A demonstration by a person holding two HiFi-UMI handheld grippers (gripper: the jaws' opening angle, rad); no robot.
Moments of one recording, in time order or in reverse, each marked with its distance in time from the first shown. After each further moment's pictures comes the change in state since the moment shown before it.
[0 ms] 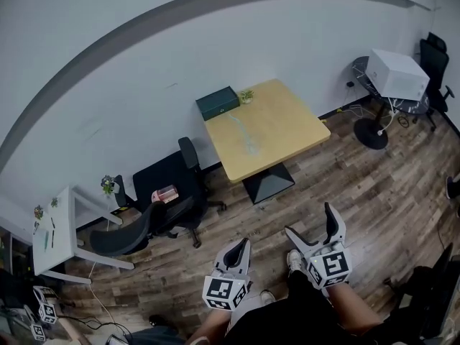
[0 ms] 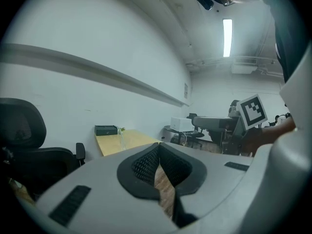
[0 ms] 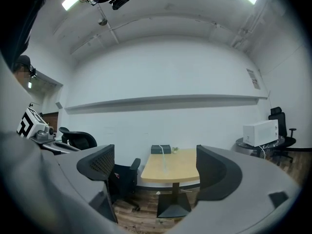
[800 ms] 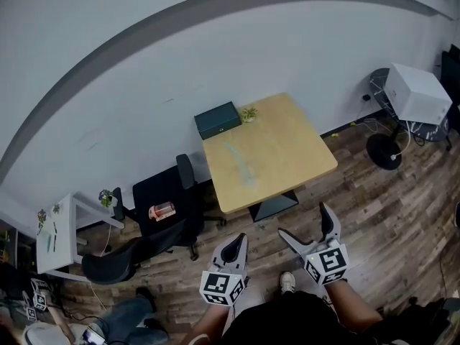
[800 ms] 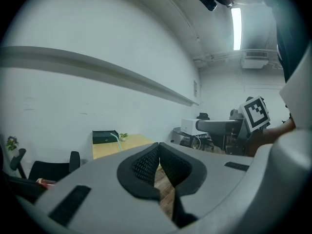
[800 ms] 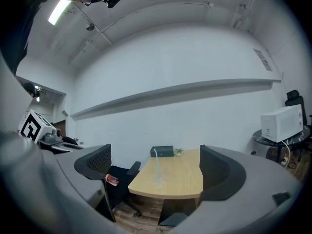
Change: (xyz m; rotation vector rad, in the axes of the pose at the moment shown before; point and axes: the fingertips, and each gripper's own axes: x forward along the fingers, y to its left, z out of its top) left arm 0.181 0.039 0.051 -0.002 0.003 0.092; right arm 0.146 -0.124 0.010 0.071 0.032 0.151
